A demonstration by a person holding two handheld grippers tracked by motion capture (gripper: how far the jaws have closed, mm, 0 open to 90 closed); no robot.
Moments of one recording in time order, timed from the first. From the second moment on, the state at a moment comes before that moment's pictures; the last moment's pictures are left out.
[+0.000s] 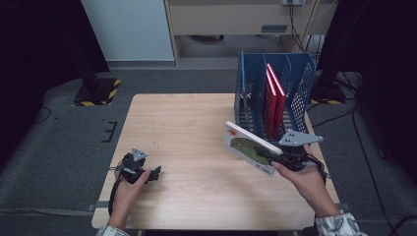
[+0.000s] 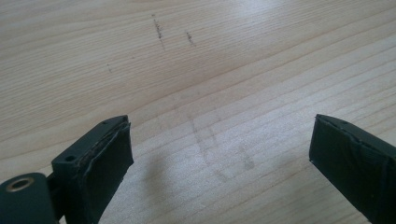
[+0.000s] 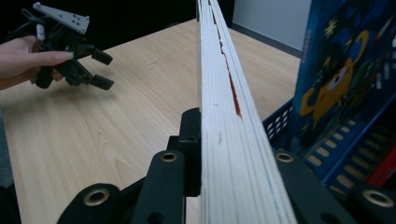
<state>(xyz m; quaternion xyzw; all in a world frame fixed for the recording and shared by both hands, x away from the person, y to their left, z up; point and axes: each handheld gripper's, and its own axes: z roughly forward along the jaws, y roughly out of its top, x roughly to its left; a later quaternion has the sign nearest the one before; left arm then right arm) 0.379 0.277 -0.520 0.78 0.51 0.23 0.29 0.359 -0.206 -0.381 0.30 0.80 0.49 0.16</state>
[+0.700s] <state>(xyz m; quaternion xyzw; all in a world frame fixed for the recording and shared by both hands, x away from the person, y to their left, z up) 0.379 0.278 -0.520 0.78 0.51 0.23 0.29 0.360 -0.239 -0.366 0.33 0.78 0.50 0.20</state>
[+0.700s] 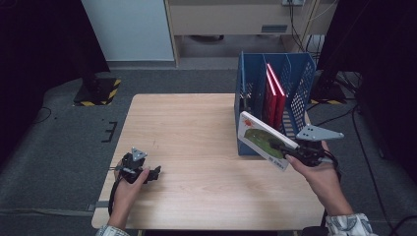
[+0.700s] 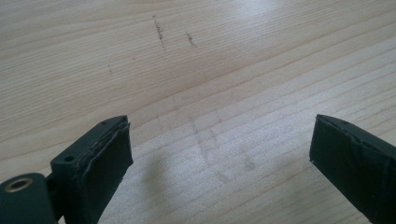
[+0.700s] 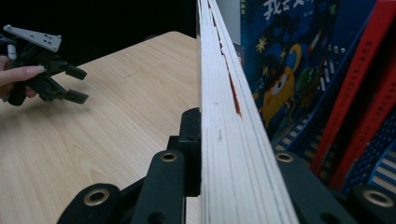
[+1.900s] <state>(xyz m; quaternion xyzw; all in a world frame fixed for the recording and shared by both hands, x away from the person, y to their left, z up) 0.379 0.275 -0.520 0.78 0.50 0.23 0.29 0.355 -0.286 -0.368 0.40 0.75 0.47 0.23</state>
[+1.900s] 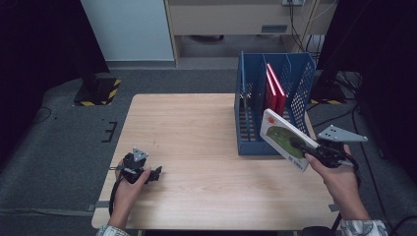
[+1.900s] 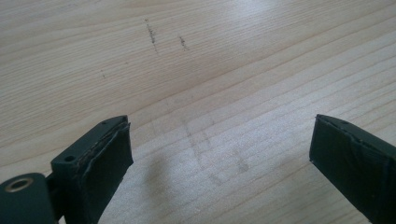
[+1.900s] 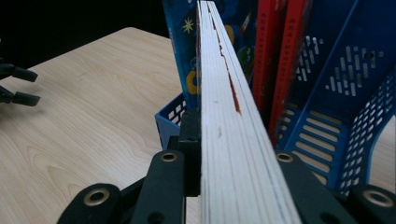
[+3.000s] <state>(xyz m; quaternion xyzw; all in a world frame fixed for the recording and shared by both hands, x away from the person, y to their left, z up) 0.380 0.276 -0.521 0.78 0.50 0.24 0.29 0.354 -0.314 -0.367 0.44 0.72 0.47 0.26</state>
